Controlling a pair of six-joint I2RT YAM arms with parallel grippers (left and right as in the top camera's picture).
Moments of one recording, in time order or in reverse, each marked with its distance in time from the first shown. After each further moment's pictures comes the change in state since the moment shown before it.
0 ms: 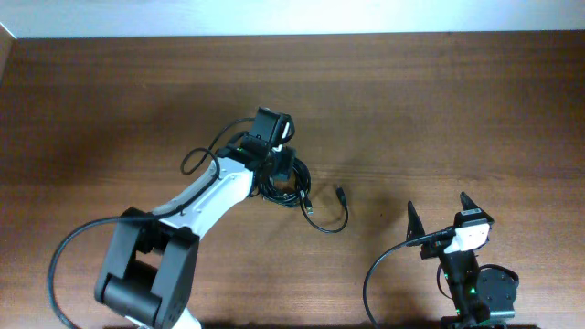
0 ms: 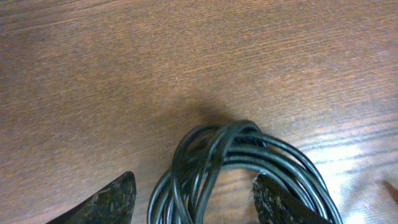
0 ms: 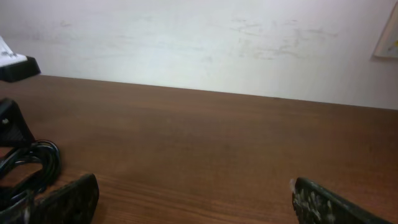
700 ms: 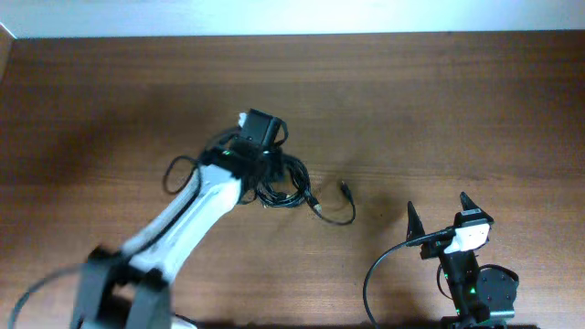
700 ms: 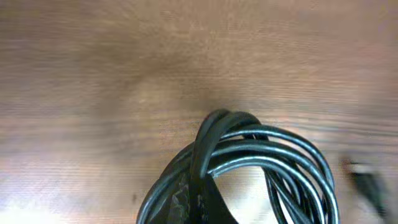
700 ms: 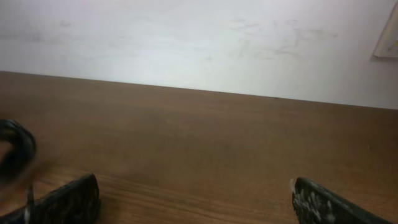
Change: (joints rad) left arm 0.001 -0.154 0.011 -0.225 -0.004 -0.306; right arm 0.000 0.000 0.000 0.000 0.000 0.000
